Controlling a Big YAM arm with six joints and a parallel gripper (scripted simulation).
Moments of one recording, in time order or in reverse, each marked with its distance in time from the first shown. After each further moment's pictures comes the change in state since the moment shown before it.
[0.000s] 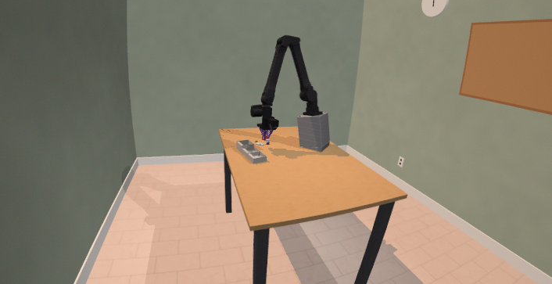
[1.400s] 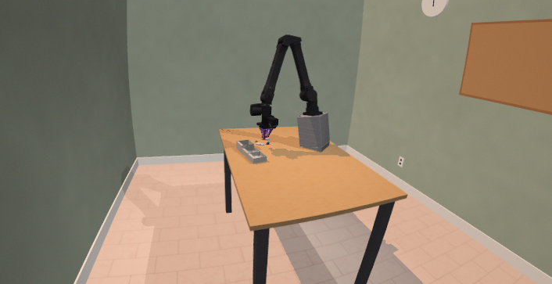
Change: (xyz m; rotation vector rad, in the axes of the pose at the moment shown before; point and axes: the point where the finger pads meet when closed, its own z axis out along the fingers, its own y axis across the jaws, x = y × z) arm 0.001 -0.002 -0.008 -0.010 -0.002 -0.003
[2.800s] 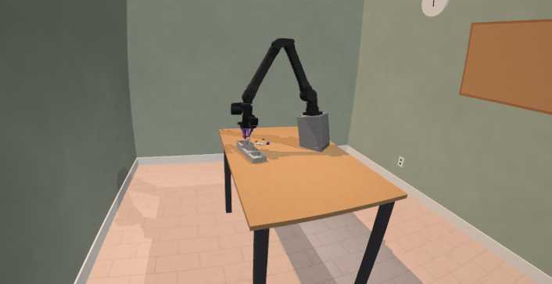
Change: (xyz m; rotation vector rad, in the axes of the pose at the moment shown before) arm 0.039 -0.114 -0.004 0.021 0.007 0.009
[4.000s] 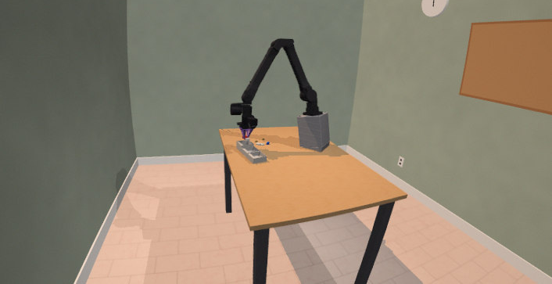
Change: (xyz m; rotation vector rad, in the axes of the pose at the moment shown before) arm 0.000 -0.004 0.003 0.004 0.001 -0.001
